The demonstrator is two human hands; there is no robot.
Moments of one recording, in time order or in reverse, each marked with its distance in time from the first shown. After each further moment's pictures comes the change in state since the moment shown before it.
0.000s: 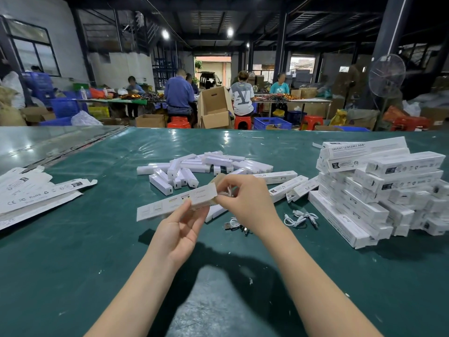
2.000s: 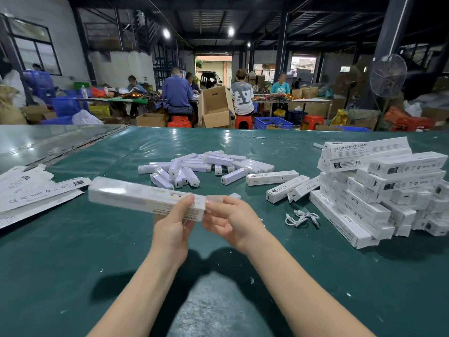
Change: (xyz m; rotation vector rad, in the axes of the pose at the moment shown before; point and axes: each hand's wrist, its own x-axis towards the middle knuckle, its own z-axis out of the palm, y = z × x) left_hand 0.006 -0.002 -0.006 0.298 0.050 0.314; right_hand -0.012 0.004 0.033 1.094 -0.202 0.643
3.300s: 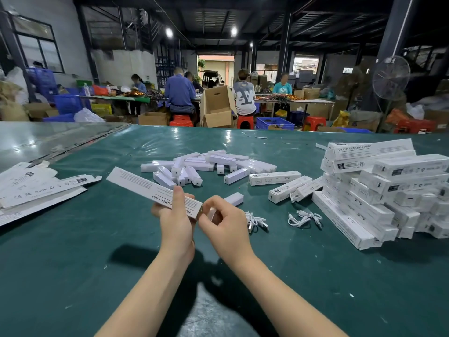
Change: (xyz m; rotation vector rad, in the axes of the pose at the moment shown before) left_hand 0.000 -0.004 0.010 0.070 0.128 0.156; right_hand -0.005 0.033 0.011 -0.770 0.190 -0.661
